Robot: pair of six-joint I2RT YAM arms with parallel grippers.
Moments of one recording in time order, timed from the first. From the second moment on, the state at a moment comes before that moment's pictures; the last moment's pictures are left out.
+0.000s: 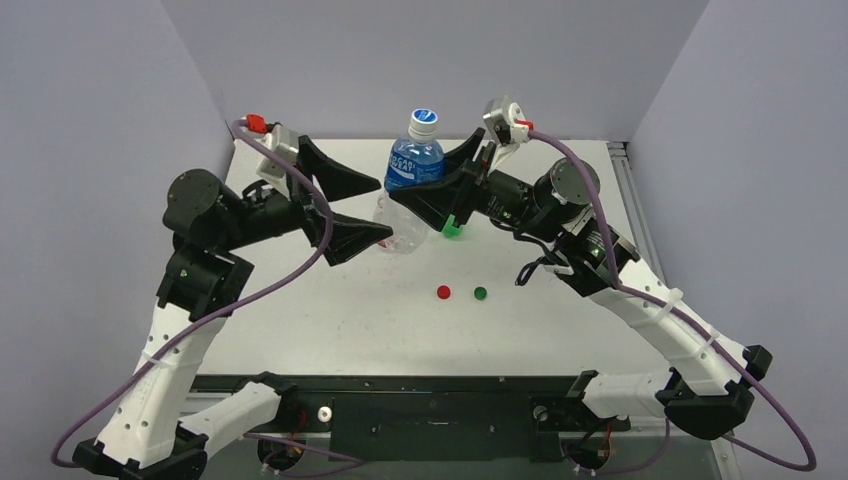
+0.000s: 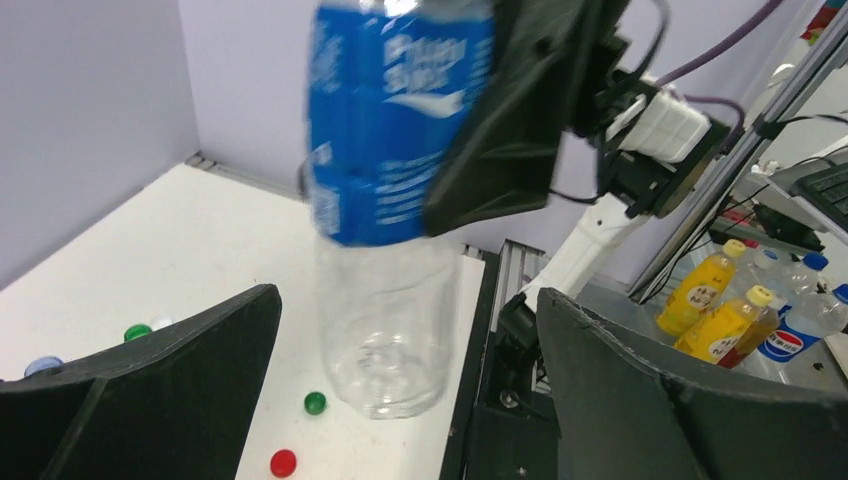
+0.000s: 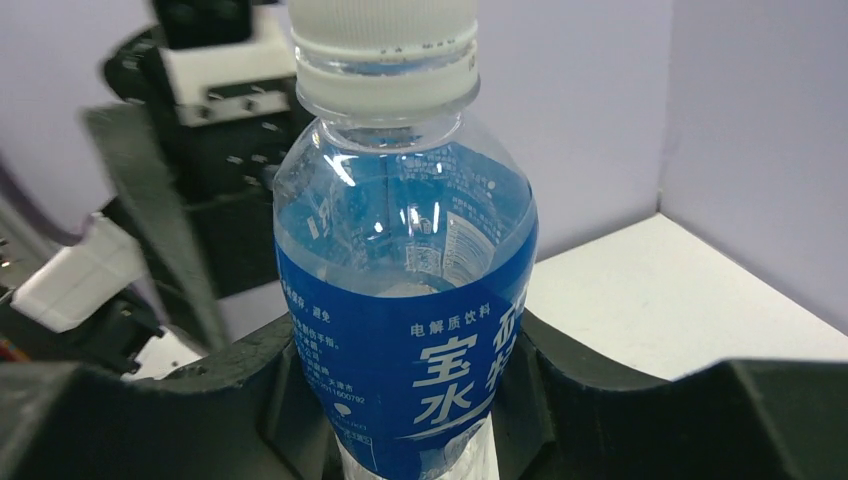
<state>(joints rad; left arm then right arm) -0.43 0.98 1.44 -0.18 0.85 -0.45 0.86 1.23 1.52 -0.05 -0.34 0.32</state>
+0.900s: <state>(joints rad) -0.42 1.02 1.33 0.05 1.08 -0.39 0.98 1.27 1.66 -0.14 -0.30 0.25</state>
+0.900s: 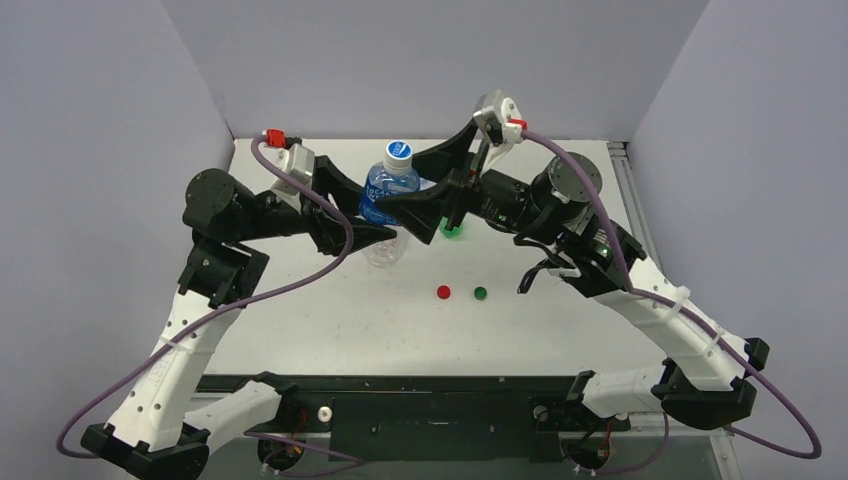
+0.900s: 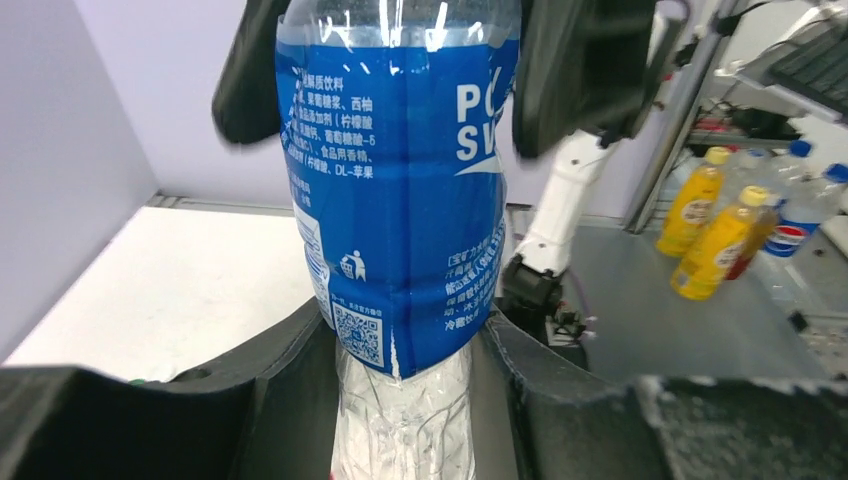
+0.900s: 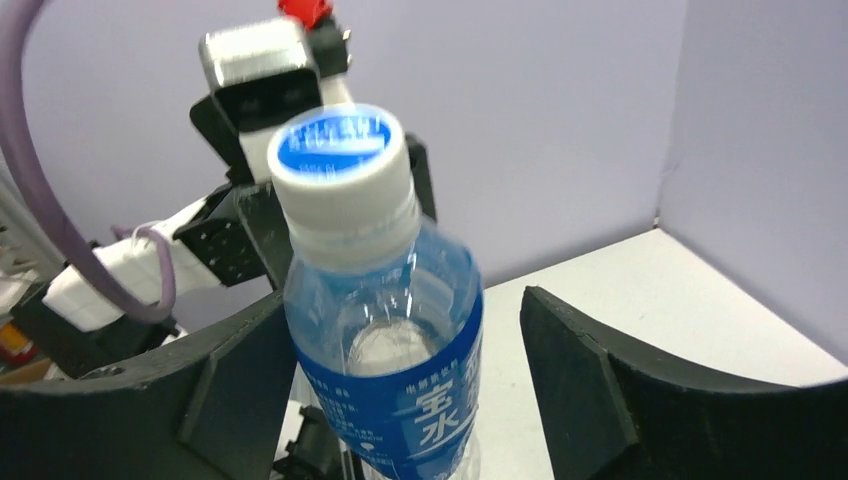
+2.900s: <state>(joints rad) -0.44 0.99 1.21 0.10 0.90 -0.31 1.04 1.45 1.95 -0.46 -0.11 0.12</state>
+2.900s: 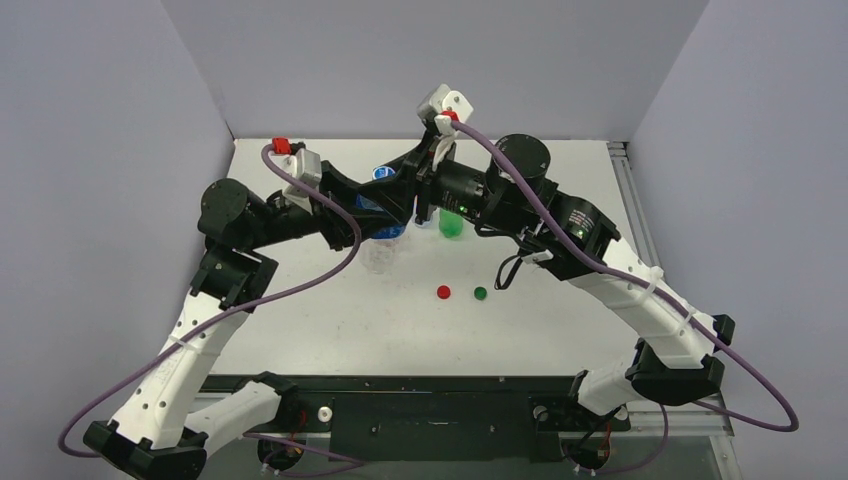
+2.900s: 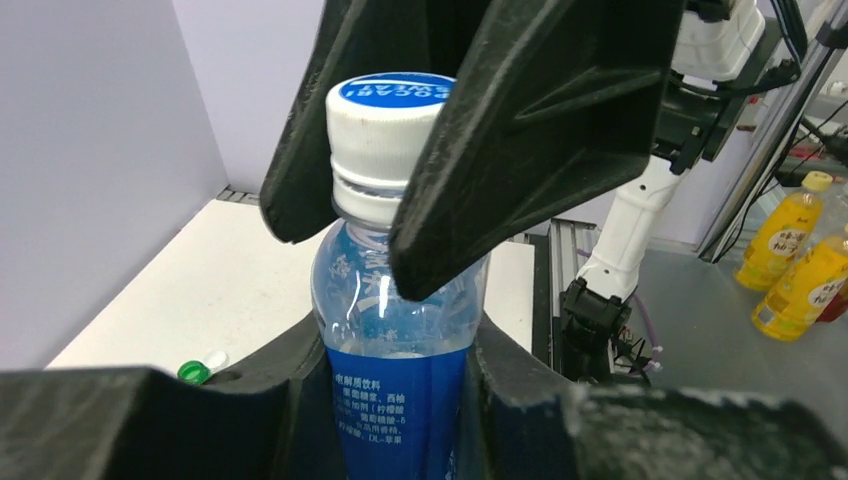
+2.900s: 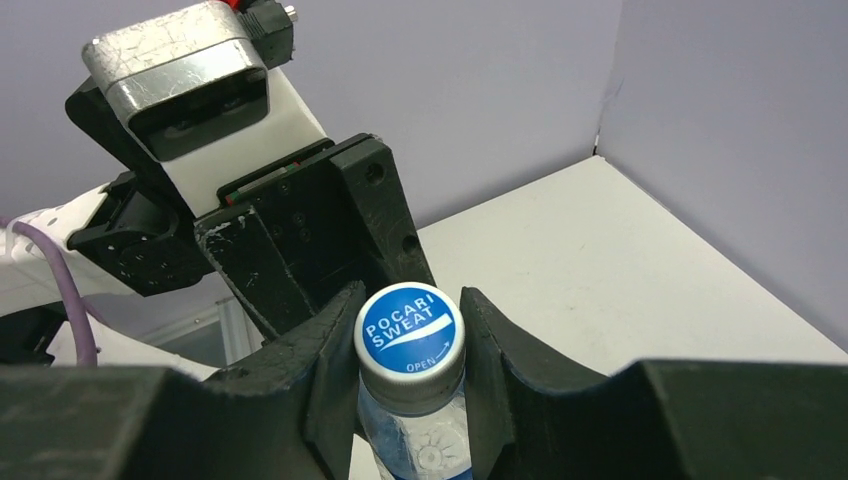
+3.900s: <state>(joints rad) -0.51 0.98 1.27 -0.01 0.80 -0.23 1.04 1.37 1.95 -0.46 -0.17 0.08</state>
